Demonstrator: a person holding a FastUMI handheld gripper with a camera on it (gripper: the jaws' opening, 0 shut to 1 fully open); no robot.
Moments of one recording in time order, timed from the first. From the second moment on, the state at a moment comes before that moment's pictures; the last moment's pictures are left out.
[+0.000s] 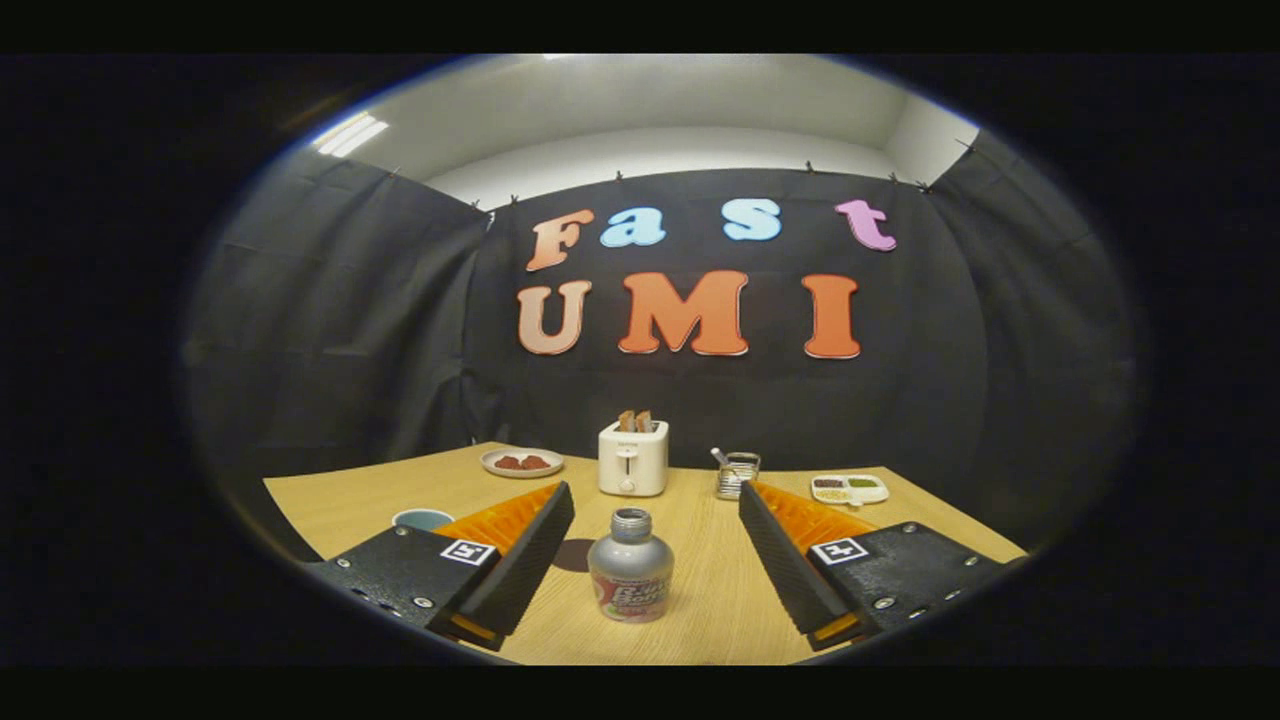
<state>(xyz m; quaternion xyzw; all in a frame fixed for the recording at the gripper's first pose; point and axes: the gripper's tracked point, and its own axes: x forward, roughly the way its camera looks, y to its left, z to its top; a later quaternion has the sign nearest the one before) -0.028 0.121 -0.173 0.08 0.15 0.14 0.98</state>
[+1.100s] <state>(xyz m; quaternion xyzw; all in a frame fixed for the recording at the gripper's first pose) -0.043 0.168 -0.309 0.10 0.27 0.16 0.95</state>
